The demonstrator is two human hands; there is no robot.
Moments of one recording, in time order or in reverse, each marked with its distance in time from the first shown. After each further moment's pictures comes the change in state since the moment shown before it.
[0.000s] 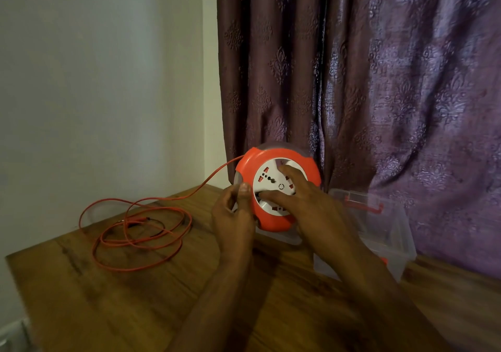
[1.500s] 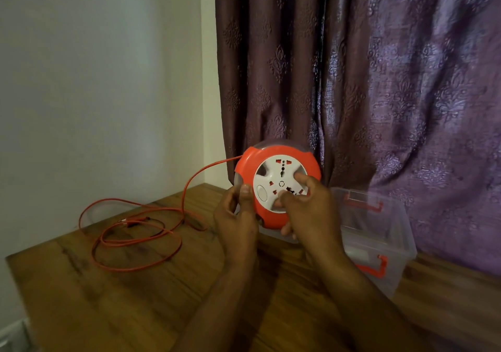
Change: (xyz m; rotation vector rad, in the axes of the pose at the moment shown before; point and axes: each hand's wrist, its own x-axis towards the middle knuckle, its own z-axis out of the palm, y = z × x) left_hand -0.008 0.000 0.004 -0.047 0.031 -0.003; right_hand 0.008 -0.030 0.010 0.952 0.379 0.625
